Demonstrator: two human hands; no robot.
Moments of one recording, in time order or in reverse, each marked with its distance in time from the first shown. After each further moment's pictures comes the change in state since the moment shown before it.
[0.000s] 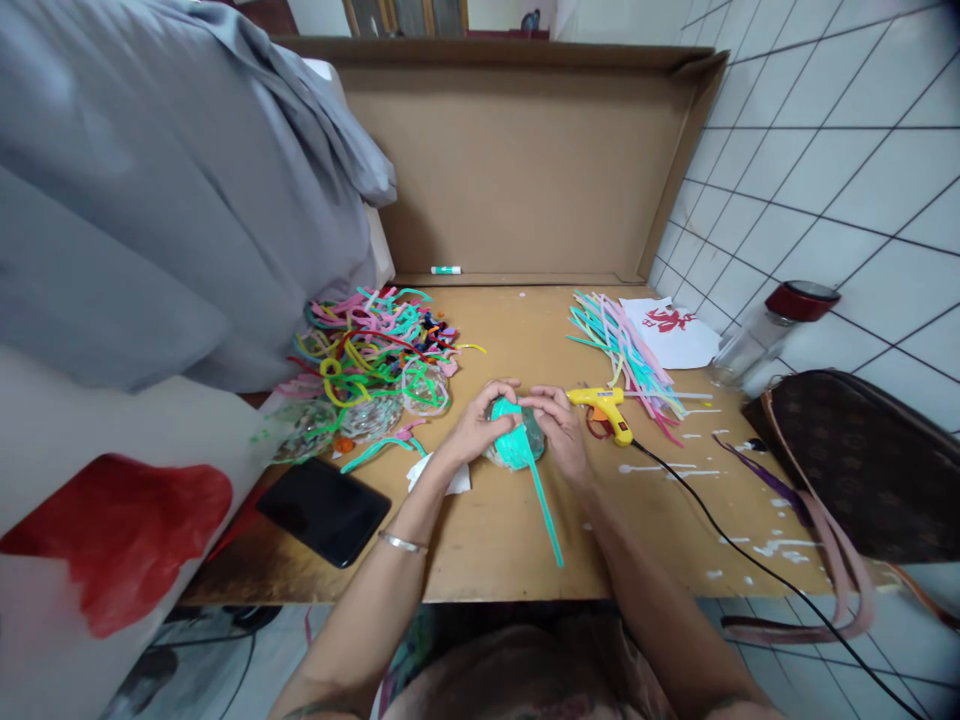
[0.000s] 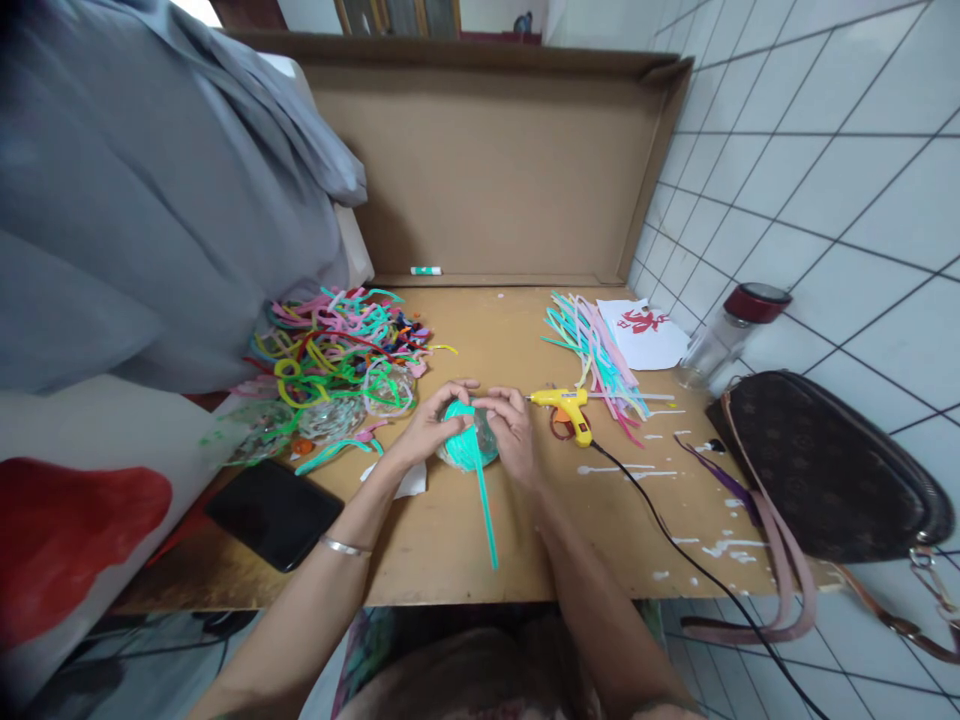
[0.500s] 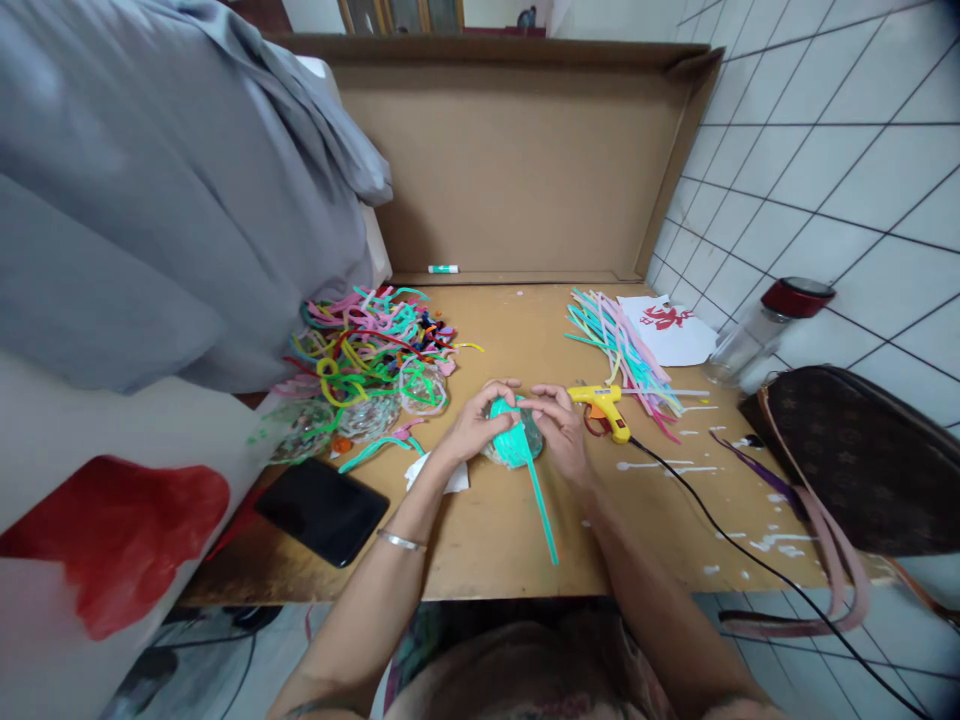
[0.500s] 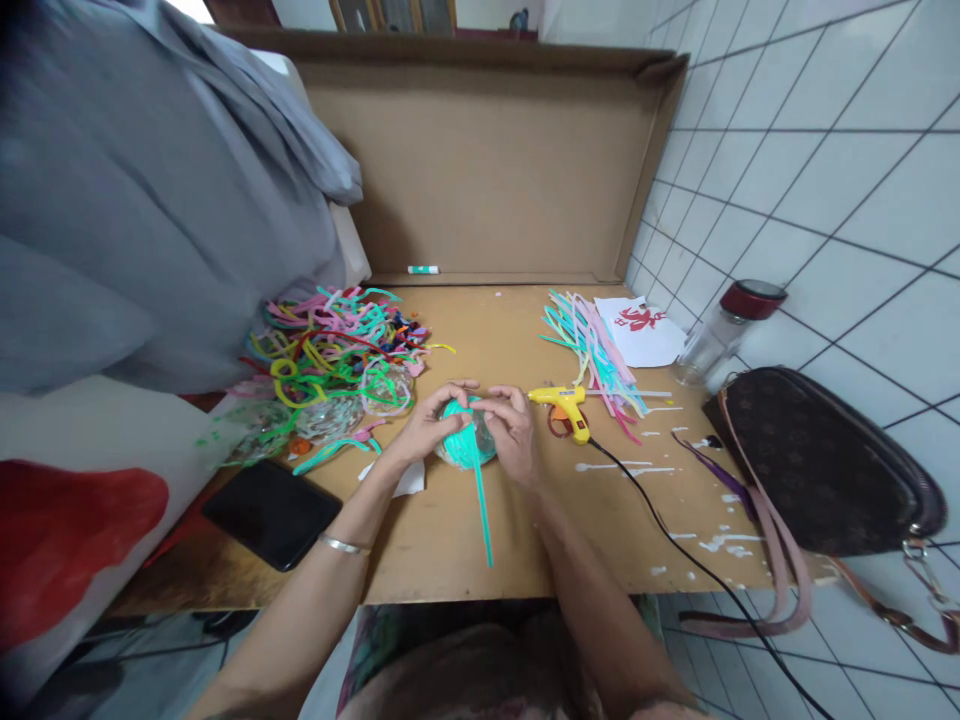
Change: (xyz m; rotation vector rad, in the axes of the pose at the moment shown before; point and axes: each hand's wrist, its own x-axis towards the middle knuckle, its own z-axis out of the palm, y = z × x) left_hand 0.000 0.000 0.000 -0.022 -0.027 0.014; right_hand -0.004 -0.005 -0.004 -0.077 0.001 -0.070
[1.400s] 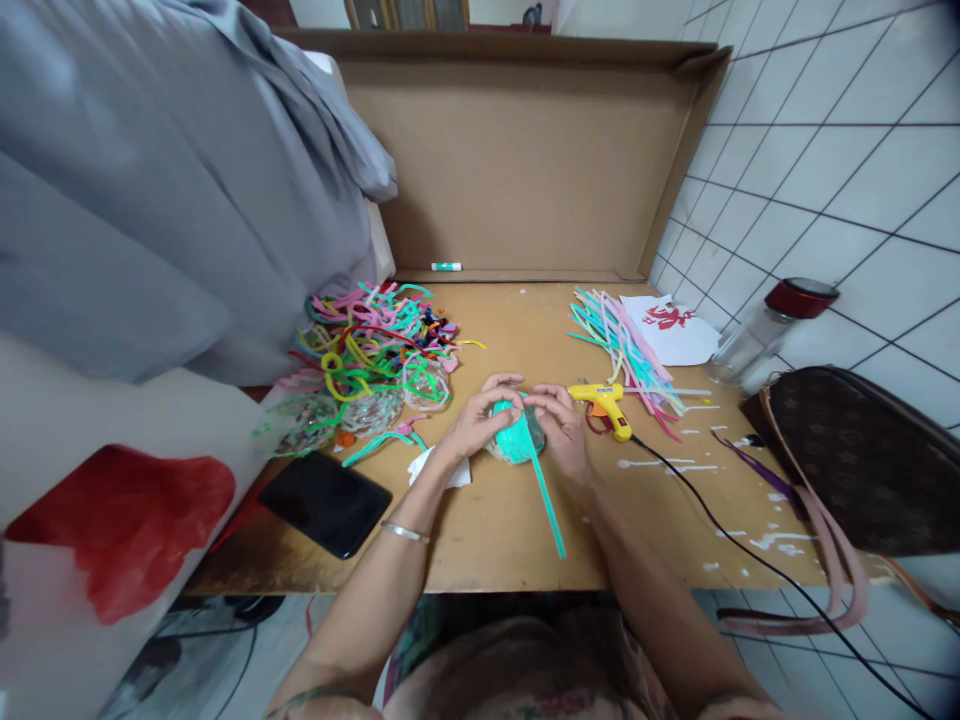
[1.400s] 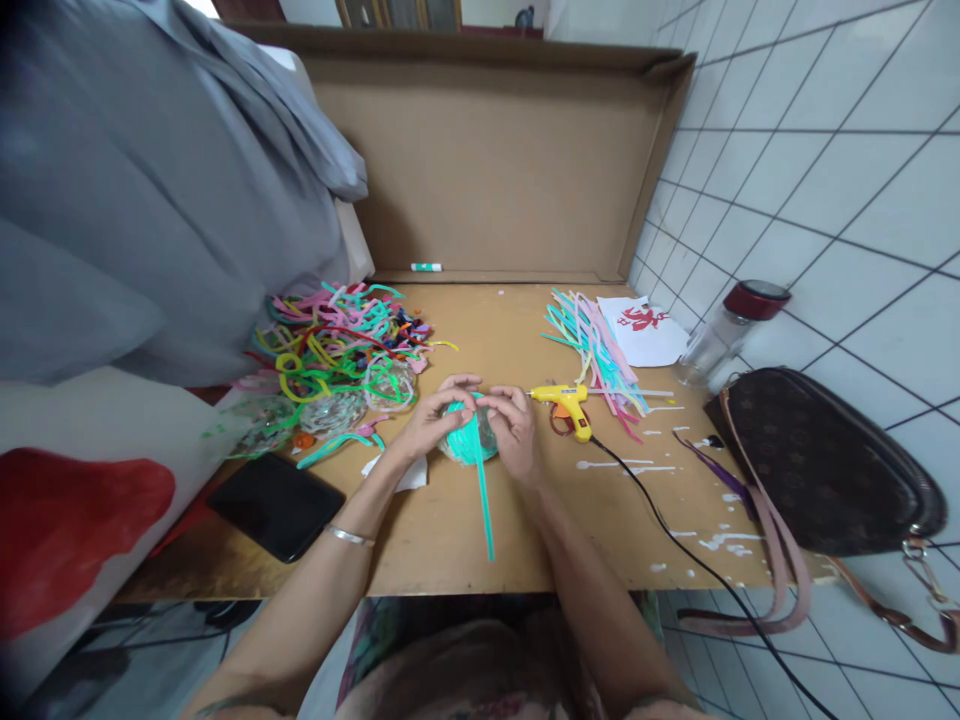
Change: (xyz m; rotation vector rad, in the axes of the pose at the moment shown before) left_hand -0.001 -0.002 -0.005 0.074 -0.057 0.087; right_hand -0.002 0.002 0.003 0.006 0.040 0.022
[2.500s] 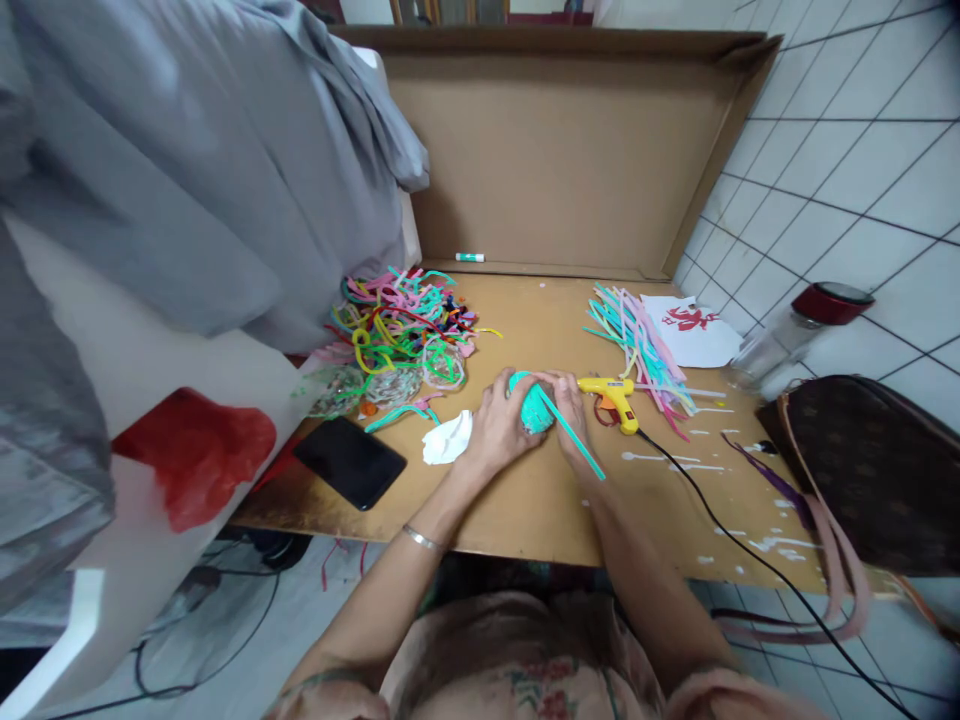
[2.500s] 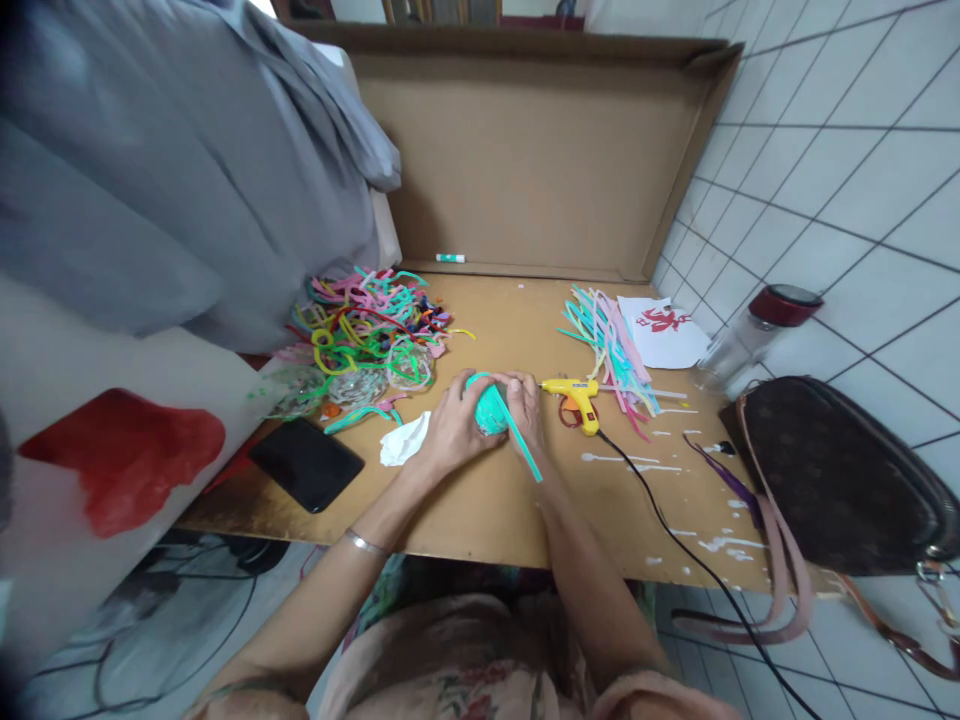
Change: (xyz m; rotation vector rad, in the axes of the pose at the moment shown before) left_hand -0.027 0.018 0.048 0.688 0.198 -0.163; right_hand 0.005 0.008 0.002 0.010 -0.021 0.072
